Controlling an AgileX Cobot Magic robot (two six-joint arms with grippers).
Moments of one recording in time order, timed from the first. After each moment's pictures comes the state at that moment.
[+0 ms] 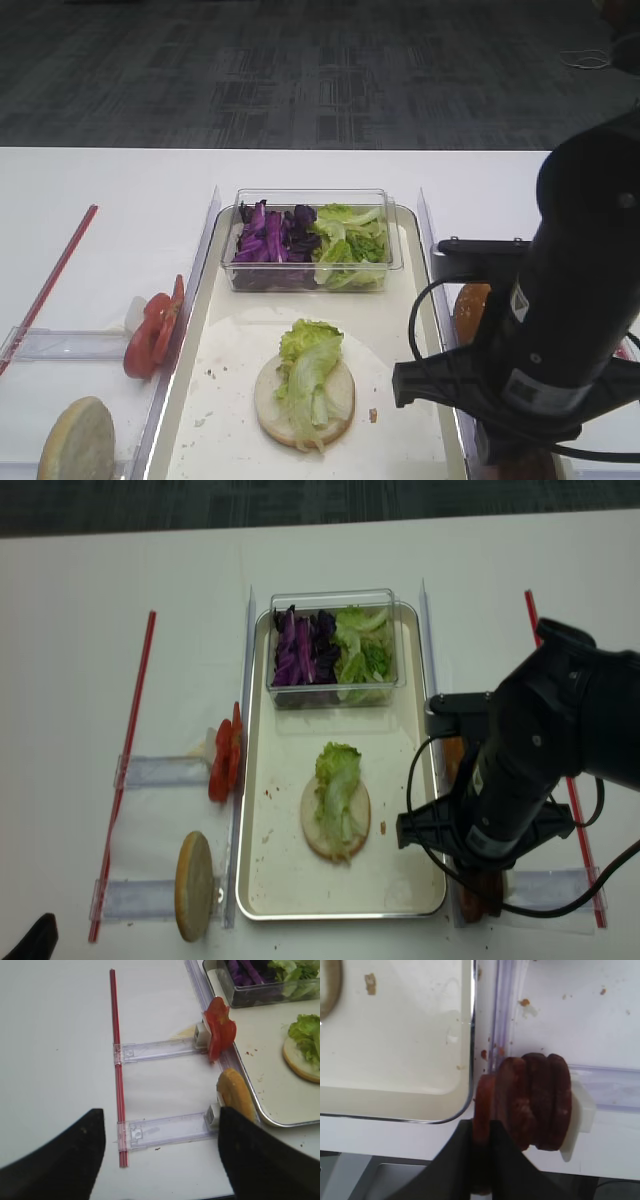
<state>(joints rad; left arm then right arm) -0.12 -0.02 -0.48 0.02 1.18 -0.05 0.69 1.48 -0.78 0.15 0.94 0.54</state>
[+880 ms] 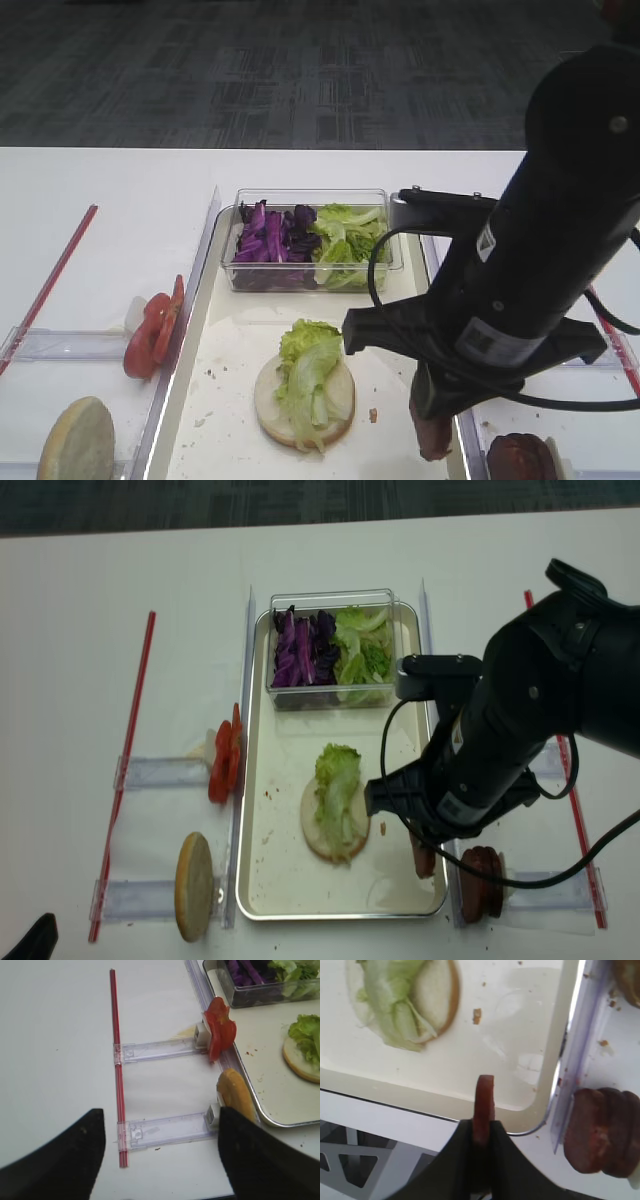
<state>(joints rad) -0.12 -0.02 -0.48 0.02 1.18 -0.05 0.69 1.48 -0.89 0.28 0.91 0.40</state>
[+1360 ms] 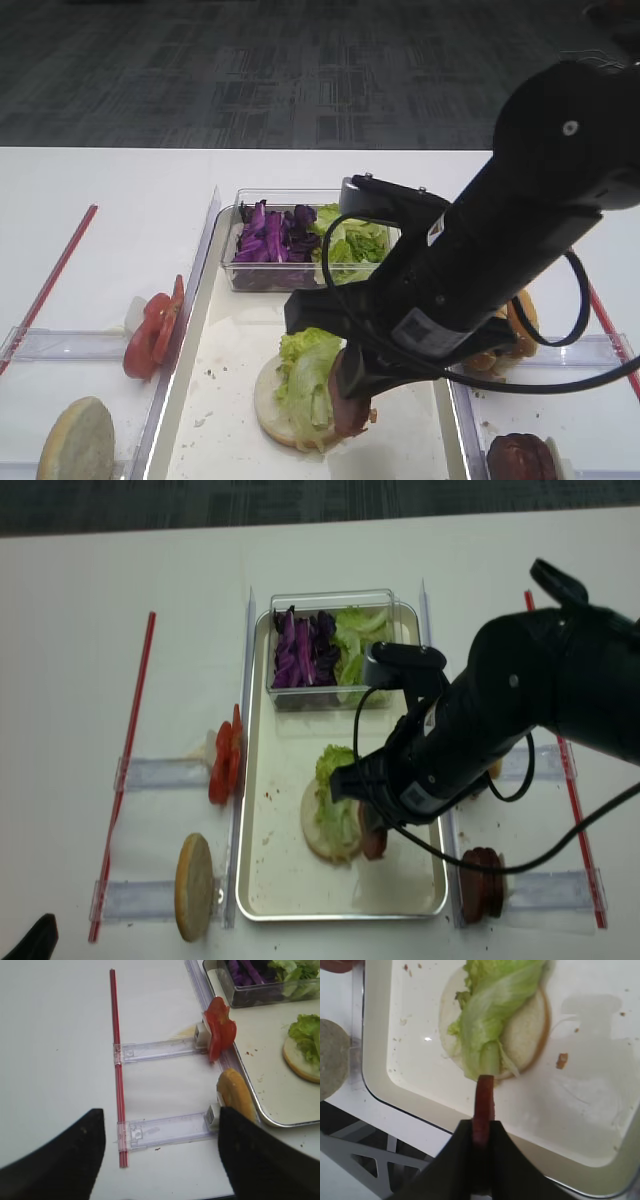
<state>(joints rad) -0.12 -0.02 -0.48 0.02 1.18 -0.05 0.69 1.54 -0.89 0.55 0.72 0.12</state>
